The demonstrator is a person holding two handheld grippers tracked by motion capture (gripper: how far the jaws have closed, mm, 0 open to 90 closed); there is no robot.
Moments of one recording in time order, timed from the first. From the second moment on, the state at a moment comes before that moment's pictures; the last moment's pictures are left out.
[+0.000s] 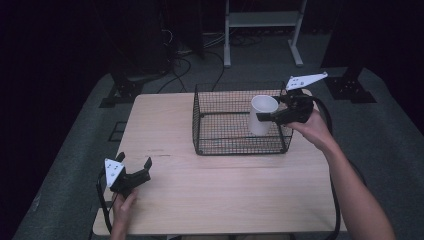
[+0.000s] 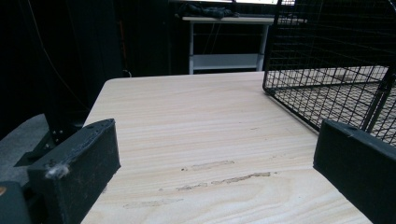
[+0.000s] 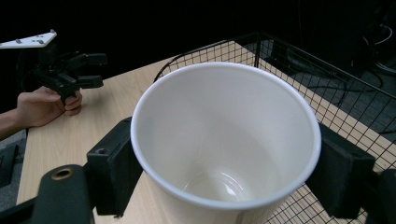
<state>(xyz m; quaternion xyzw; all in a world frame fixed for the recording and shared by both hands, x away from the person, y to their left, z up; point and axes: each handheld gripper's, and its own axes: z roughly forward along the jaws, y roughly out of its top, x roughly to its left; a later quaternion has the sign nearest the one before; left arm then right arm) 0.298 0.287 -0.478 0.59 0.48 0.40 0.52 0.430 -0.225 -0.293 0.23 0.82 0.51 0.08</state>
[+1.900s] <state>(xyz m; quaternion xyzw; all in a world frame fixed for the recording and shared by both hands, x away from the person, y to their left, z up) 0.298 0.288 -0.478 0.59 0.48 0.39 0.52 0.526 -0.164 -0.336 0.28 0.84 0.46 0.07</state>
